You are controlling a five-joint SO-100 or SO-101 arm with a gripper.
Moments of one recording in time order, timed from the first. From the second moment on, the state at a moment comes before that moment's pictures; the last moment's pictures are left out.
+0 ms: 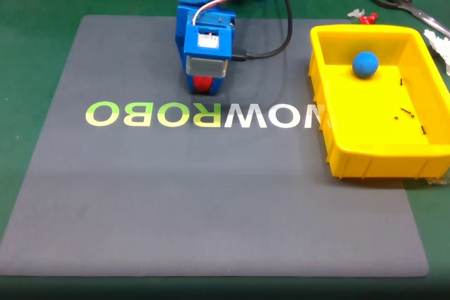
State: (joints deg) arm 12.9 91.0 118.4 28.9 -98.3
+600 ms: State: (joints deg) arm 2.4 113.1 118.4 28.9 -95.5
